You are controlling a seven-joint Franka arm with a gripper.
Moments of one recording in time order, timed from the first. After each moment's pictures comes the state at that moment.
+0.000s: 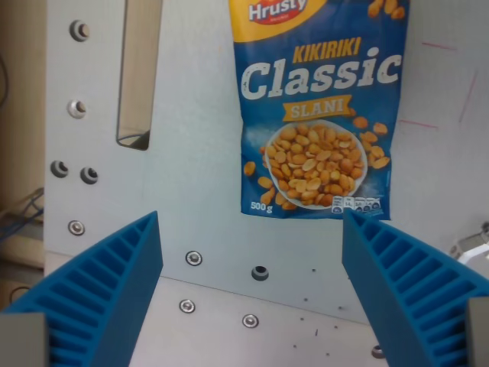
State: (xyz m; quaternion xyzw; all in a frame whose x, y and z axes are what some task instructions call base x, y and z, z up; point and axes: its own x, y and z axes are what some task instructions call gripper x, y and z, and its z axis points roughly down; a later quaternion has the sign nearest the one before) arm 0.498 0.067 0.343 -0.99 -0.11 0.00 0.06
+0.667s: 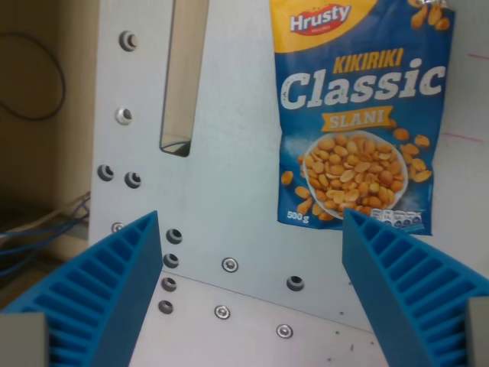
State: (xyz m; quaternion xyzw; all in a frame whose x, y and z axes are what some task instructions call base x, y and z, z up) arm 0.500 0.068 0.344 -0.99 -0.11 -0.01 0.12
